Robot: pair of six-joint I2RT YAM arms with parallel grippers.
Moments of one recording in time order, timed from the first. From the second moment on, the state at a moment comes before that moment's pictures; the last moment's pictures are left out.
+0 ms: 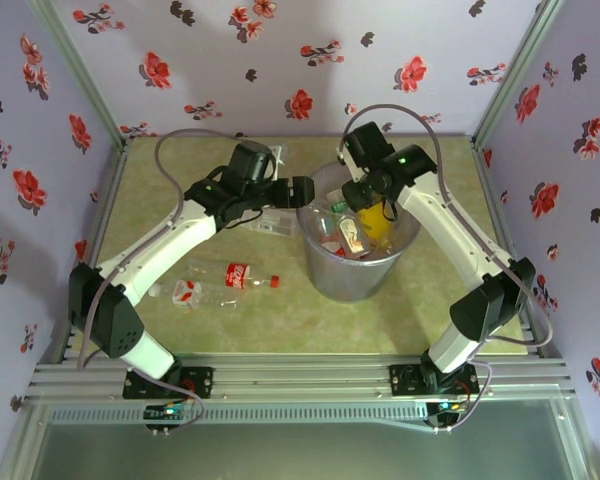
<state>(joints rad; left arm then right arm) -0.68 1.57 1.46 -0.53 0.11 -0.52 0.56 1.64 1.75 -1.19 0.18 -0.03</state>
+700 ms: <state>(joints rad) -0.69 1.57 1.46 -0.51 0.11 -0.54 0.55 1.48 1.64 -1.13 0.16 0.04</state>
